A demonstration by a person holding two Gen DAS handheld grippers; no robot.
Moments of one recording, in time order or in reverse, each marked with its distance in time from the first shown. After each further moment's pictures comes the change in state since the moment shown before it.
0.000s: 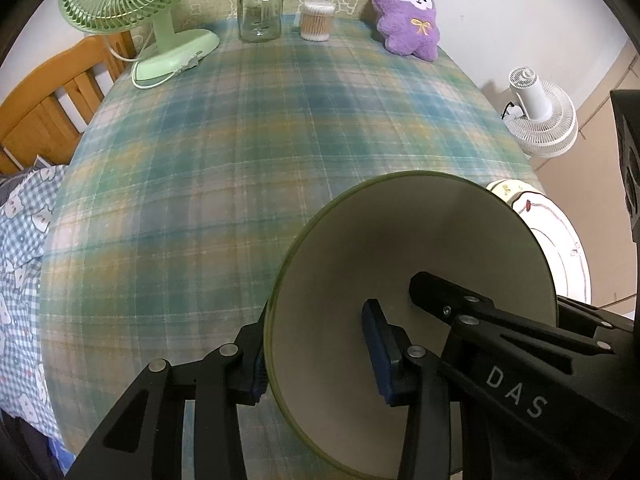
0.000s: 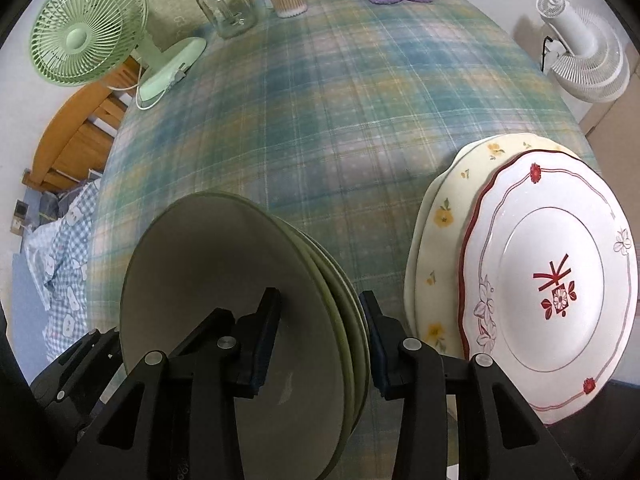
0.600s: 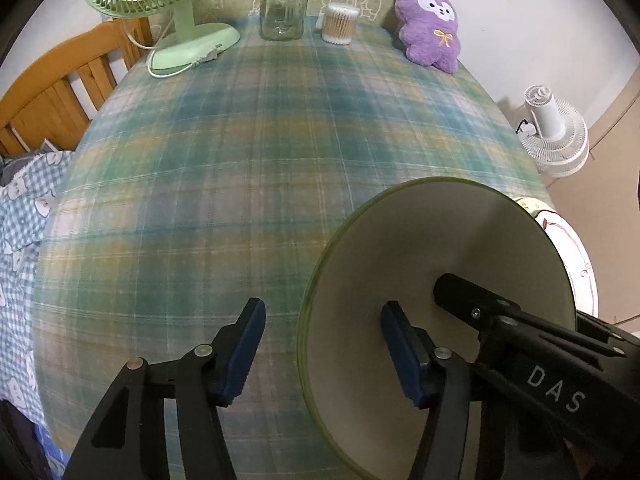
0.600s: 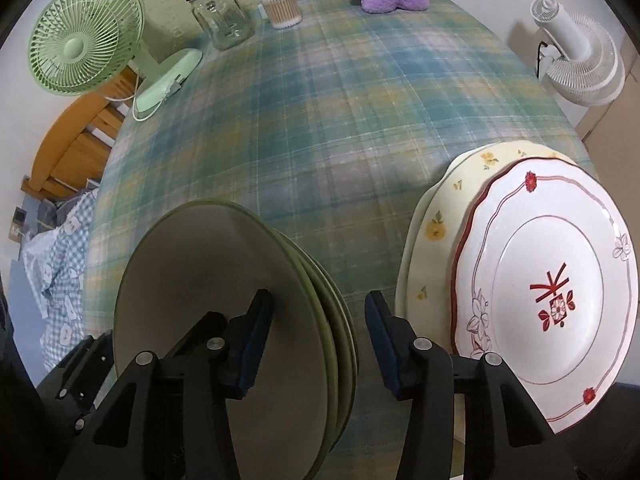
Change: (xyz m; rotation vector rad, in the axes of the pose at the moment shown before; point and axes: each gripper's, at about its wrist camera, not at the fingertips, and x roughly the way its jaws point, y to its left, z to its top) left arm 0.009 0.013 0.001 -0.058 -0.027 0.001; right arm 0.006 -0.007 0.003 0.024 -0.045 0.011
